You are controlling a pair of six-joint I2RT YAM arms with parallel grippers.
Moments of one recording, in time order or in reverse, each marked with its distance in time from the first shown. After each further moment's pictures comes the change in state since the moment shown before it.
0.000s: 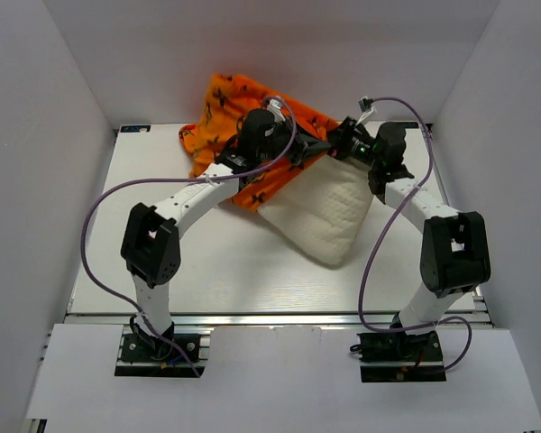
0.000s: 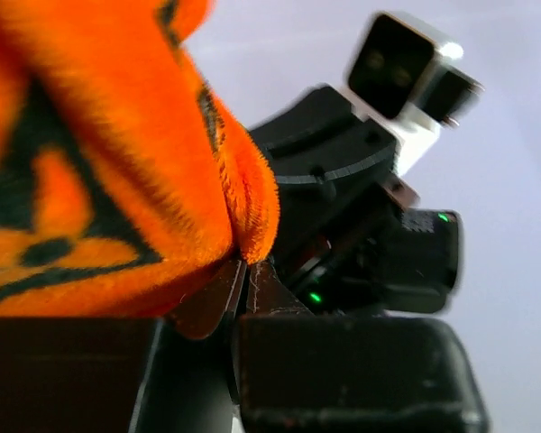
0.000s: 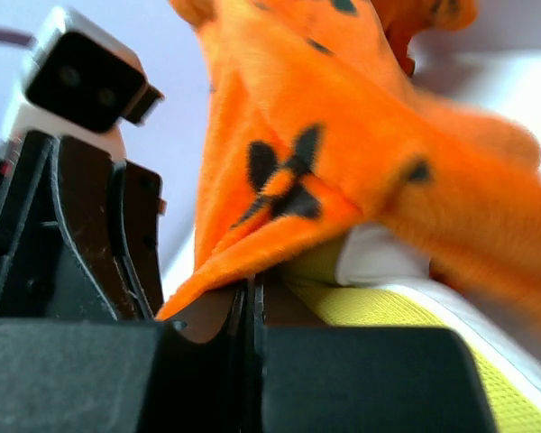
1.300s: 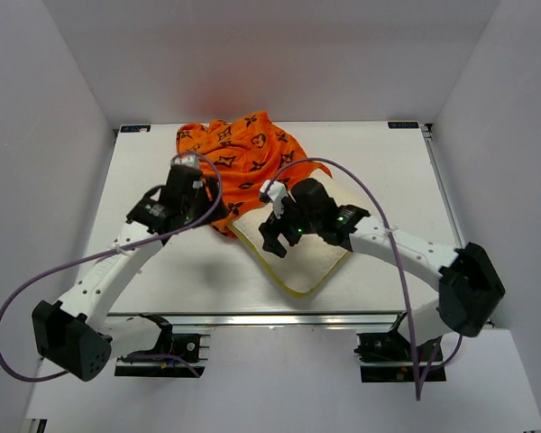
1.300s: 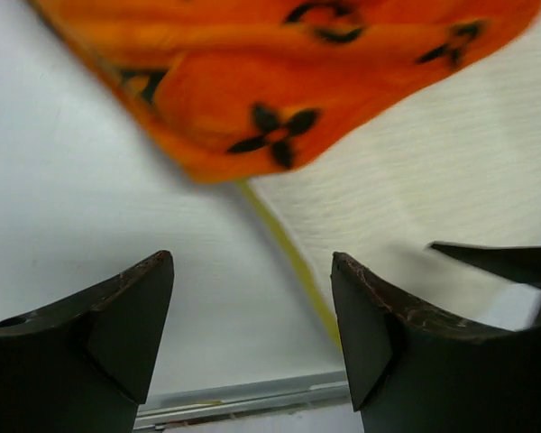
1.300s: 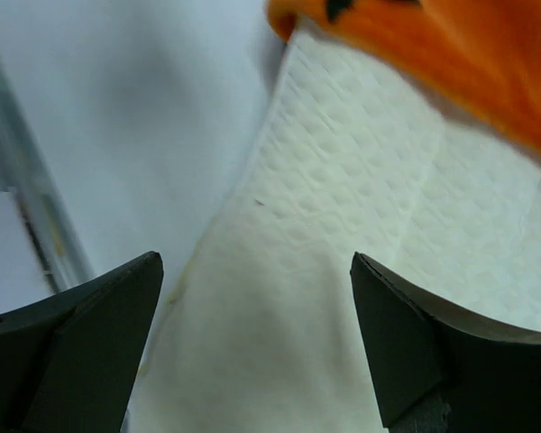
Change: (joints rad) left arm 0.180 -0.680 -0.487 -0.790 -0.506 0.628; right arm 0.617 -0.271 -0.131 -0.874 0.391 -0.957
